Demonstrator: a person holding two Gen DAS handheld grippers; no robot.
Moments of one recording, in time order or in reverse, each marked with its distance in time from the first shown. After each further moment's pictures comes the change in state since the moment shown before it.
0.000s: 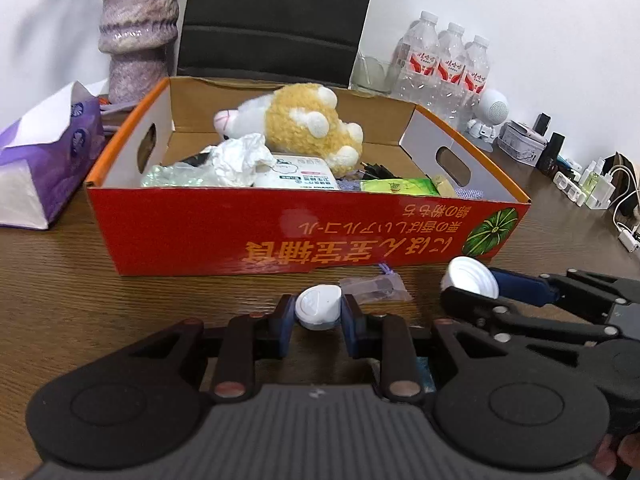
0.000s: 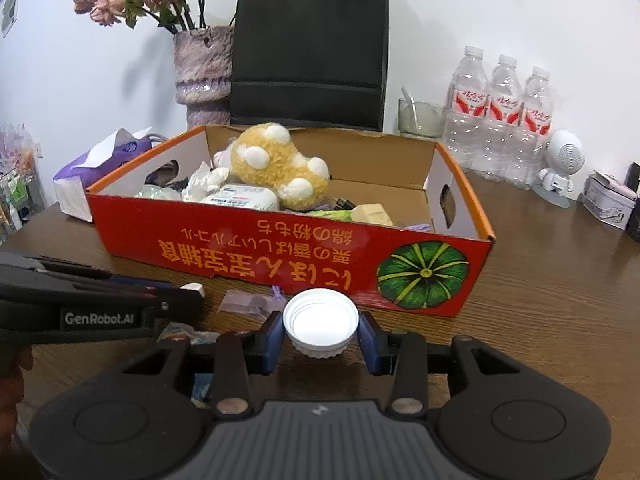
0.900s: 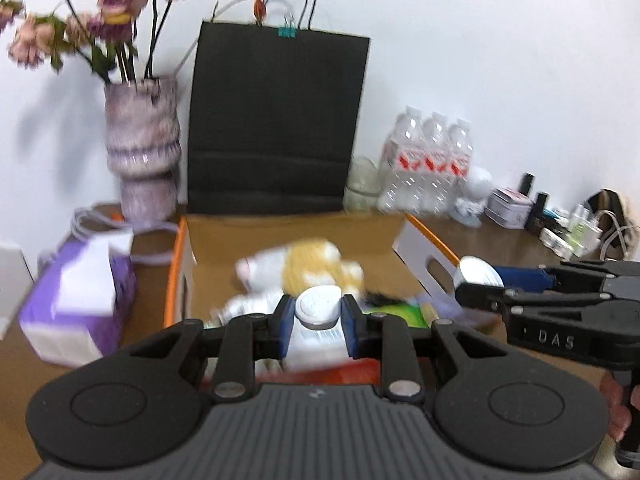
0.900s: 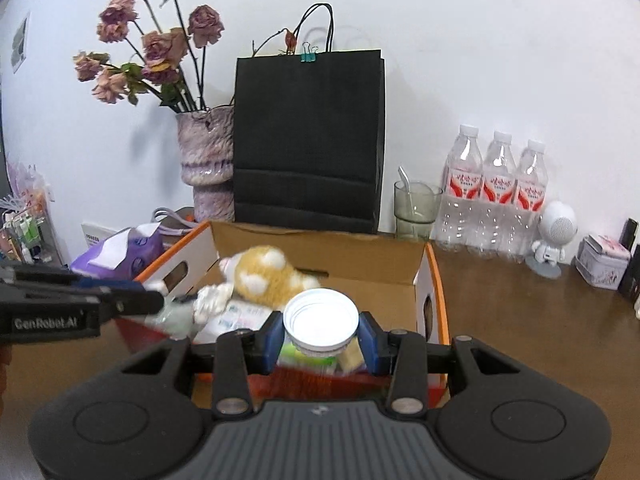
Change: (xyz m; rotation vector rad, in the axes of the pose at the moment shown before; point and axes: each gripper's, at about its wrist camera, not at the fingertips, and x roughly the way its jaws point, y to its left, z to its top) left arm -0.058 0.005 0.093 0.083 -0.177 0.014; right arm -0.031 -0.016 0.094 0.001 -0.096 0.029
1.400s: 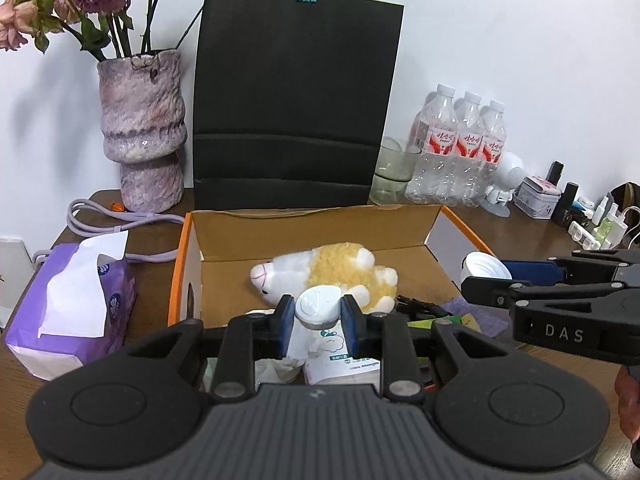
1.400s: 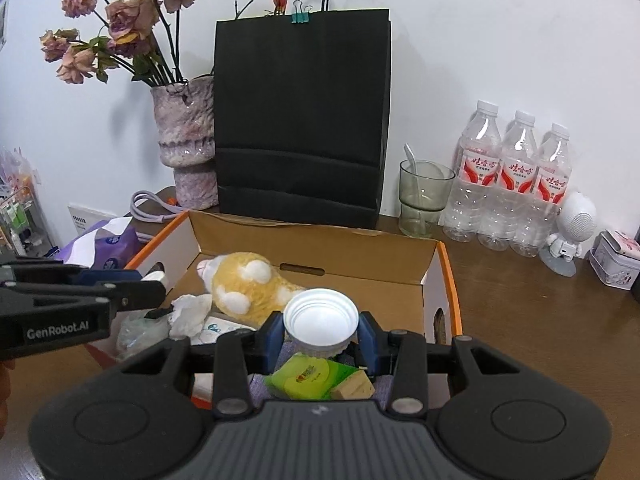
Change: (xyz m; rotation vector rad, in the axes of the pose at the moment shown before) left arm 0.047 0.014 0.010 -0.014 0.084 0.024; right arm 0.055 -0.002 0.026 0.011 0.106 -0.008
